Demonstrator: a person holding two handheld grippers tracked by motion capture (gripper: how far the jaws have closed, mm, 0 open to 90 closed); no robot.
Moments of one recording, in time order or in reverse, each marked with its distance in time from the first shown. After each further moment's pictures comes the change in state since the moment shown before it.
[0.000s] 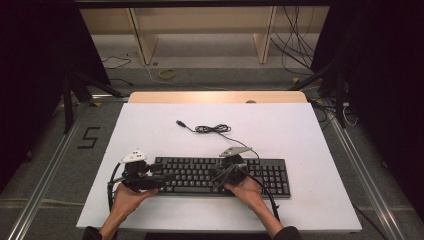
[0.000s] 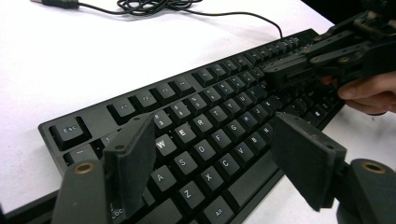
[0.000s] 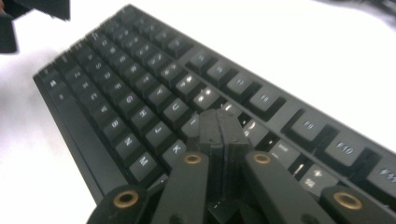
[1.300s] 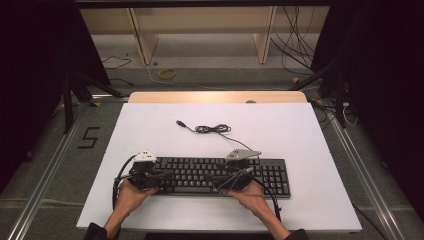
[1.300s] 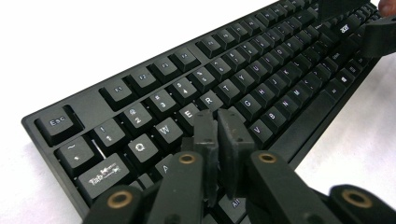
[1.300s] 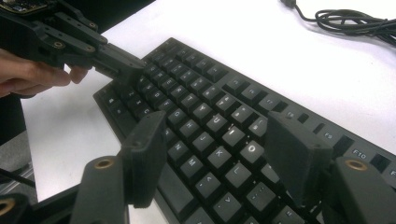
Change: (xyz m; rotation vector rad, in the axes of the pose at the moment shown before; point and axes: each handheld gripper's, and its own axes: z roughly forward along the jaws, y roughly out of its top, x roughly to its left) left arm -0.001 0.002 0.018 0.146 0.021 0.084; right arm 0.014 -0.003 -0.028 -0.108 0.084 0.000
